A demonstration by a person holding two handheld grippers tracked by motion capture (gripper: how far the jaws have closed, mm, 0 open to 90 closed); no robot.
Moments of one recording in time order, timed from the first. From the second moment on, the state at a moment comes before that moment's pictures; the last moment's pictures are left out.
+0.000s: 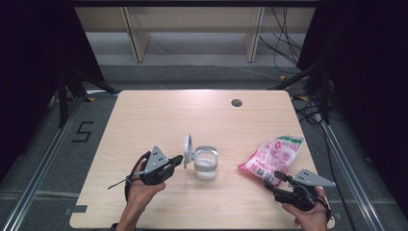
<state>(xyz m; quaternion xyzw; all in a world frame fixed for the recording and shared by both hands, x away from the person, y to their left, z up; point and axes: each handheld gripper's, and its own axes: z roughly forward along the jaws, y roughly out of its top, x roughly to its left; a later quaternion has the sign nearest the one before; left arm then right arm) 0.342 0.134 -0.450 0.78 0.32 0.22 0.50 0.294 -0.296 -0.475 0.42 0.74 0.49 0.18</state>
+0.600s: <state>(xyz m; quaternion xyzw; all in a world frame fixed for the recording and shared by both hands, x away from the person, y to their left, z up) 0.348 0.132 -0.440 0.77 0.31 0.22 0.51 0.287 -0.297 -0.475 0.41 0.75 0.49 0.18</state>
